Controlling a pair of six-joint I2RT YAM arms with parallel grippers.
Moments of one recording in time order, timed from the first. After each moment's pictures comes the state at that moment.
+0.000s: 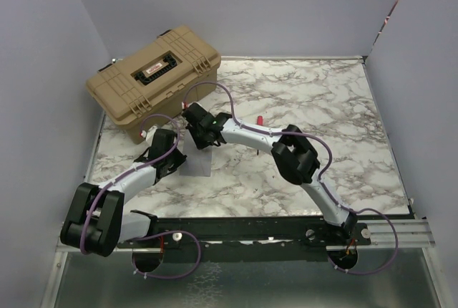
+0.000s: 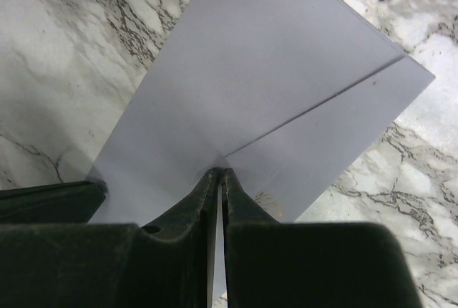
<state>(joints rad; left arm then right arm) -0.28 1.24 0.43 -0.04 -0.10 -0.90 0.97 2.36 1.94 -0.53 0.13 0.35</state>
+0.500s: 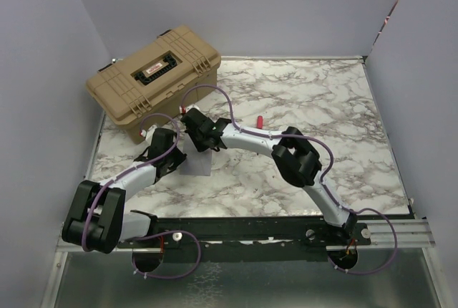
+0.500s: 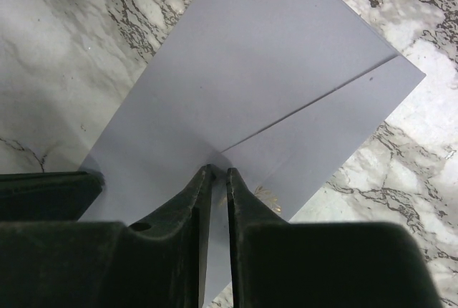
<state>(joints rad) -0.27 1.26 0.43 -0.01 -0.08 -0.90 1.00 2.34 1.88 -0.48 0.19 0.29</state>
